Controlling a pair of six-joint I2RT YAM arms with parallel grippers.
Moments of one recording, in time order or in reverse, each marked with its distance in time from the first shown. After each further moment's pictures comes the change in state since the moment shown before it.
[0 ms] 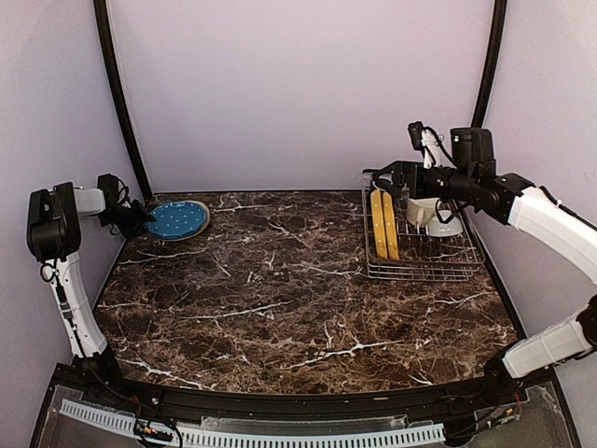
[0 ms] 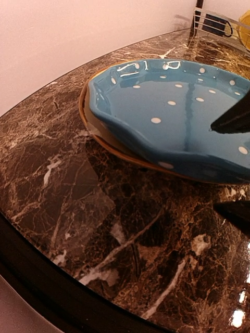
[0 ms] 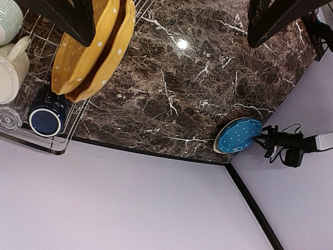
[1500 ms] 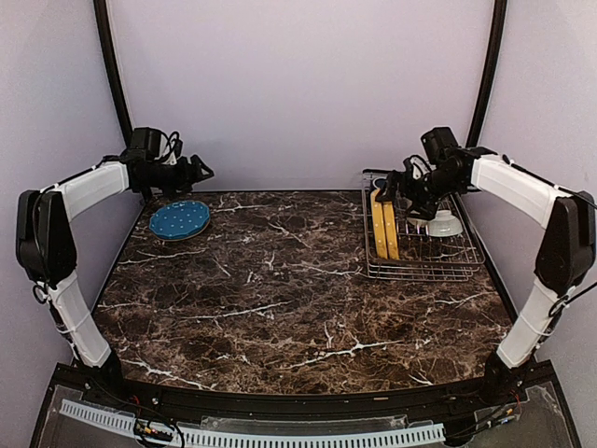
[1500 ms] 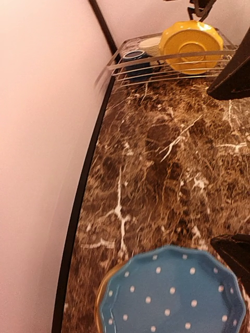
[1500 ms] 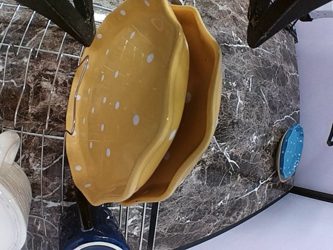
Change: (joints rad) left arm -0.372 -0.323 0.008 0.000 -0.026 0.102; right arm -0.138 0.399 0.339 -0.484 -0.056 0.260
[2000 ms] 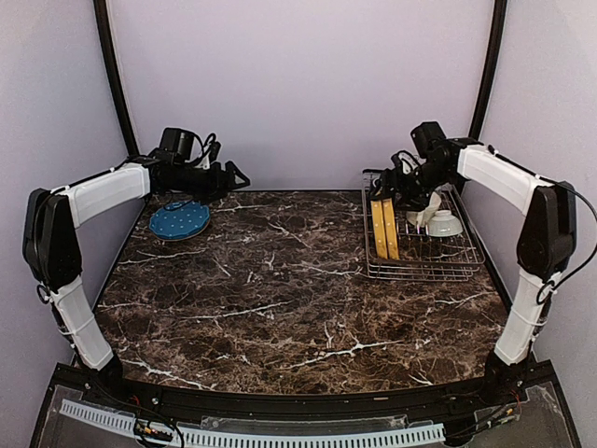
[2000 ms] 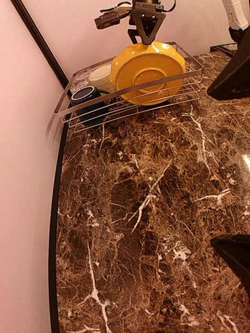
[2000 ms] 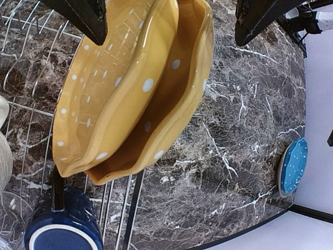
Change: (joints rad) left arm -0.233 0.000 -0.005 0.010 0.040 0.003; right arm 0.000 0.154 0.180 -0.078 -0.045 -0.117
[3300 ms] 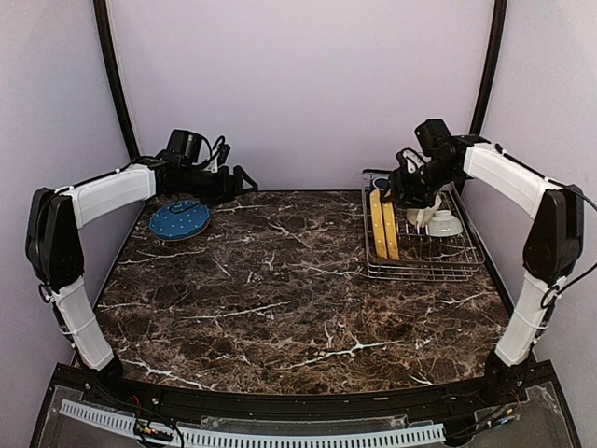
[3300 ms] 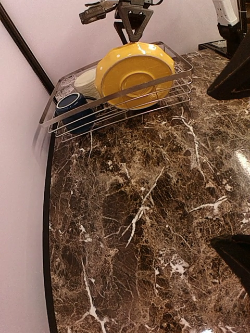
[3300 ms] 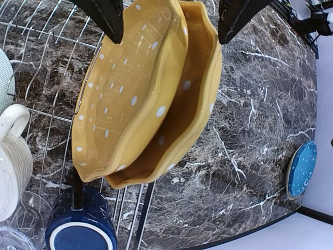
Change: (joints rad) left arm -0.051 0.011 0.000 -0.002 0.007 0.030; right arm 0.002 -0.039 0.001 -0.057 0.062 -0.050
